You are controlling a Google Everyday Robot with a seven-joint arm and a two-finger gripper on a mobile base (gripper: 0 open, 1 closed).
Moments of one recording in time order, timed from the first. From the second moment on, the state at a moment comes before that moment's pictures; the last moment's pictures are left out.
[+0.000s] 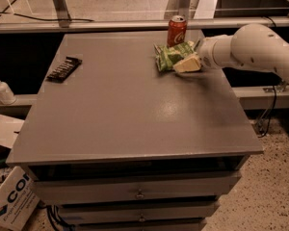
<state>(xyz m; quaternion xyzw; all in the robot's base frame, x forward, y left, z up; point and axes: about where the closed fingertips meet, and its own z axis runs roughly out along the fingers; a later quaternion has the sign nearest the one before) 0.750 -0.172 0.847 -0.36 0.79 0.01 0.50</state>
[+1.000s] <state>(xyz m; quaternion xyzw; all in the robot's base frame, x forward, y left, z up) 0.720 -0.190 0.900 -0.34 0.76 0.07 0.54</state>
